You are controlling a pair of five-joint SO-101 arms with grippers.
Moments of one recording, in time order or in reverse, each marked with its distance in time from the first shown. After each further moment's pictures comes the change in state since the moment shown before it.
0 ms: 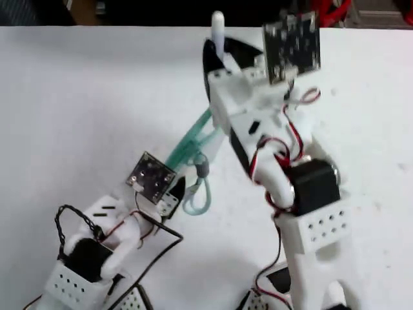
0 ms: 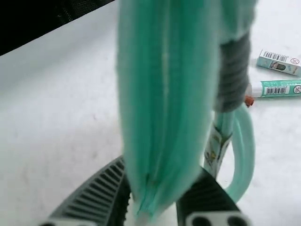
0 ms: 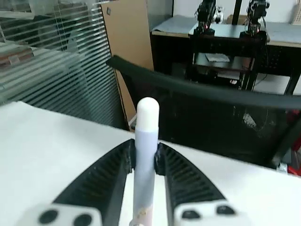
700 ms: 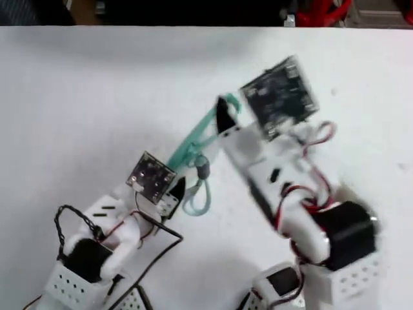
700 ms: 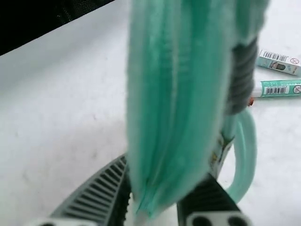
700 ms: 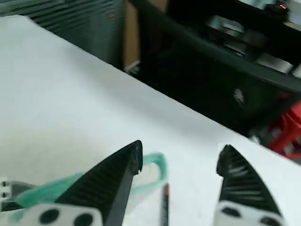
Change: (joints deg) left arm 0.0 0.0 0.0 0.0 0.0; right arm 0.9 -3.7 -11.8 28.5 14.0
